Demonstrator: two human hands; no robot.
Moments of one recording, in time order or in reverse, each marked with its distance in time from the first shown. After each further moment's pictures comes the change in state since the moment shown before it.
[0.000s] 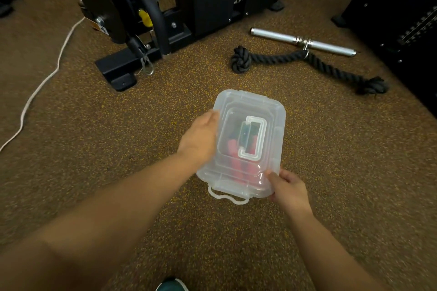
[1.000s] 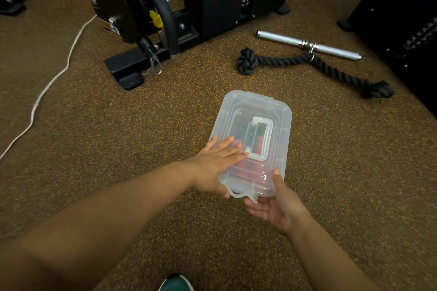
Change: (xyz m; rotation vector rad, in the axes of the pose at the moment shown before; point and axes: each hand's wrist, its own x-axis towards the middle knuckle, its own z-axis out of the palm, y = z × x) left_hand -0.037 -0.009 0.004 0.193 -0.468 0.430; right_hand -0.010 0.010 0.016 0.199 -0.260 0.322
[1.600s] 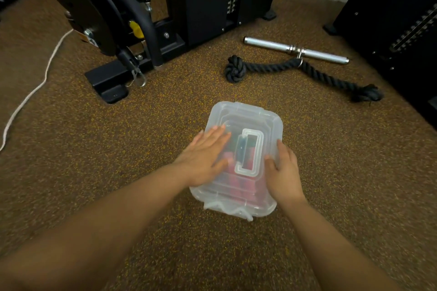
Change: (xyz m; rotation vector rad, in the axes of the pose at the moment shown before) left_hand 0.039 -0.025 -0.015 -0.014 0.214 -0.136; right_hand 0.029 -0.062 0.001 -0.756 0.332 -0.707
